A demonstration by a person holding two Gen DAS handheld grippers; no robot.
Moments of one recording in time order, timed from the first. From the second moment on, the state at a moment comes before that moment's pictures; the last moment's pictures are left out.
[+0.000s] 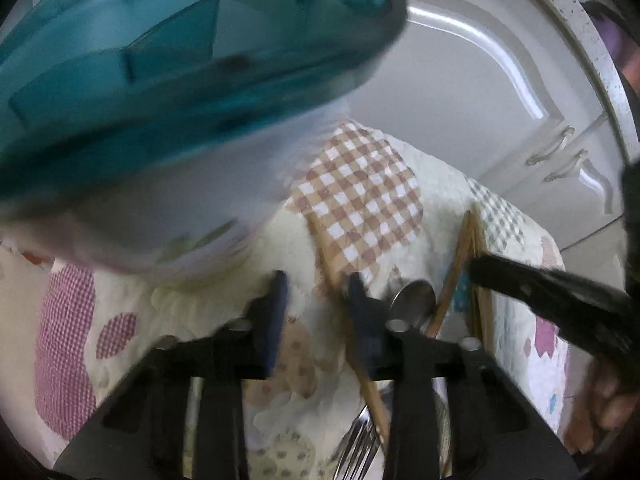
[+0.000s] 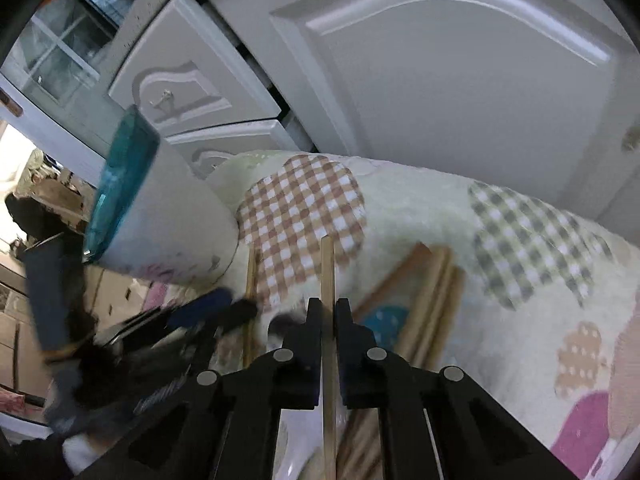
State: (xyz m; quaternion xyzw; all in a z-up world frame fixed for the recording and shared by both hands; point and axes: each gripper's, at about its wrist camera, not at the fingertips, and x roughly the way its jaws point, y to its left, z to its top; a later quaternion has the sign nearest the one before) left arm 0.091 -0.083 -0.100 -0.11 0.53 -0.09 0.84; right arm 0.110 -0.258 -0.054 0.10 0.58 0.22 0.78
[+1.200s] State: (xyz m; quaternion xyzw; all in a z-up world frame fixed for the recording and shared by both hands) left arm -0.016 0.045 0.156 -0.11 0.31 -0.18 0.93; right arm 0.047 -0.235 0.174 0.11 0.38 0.30 0.87
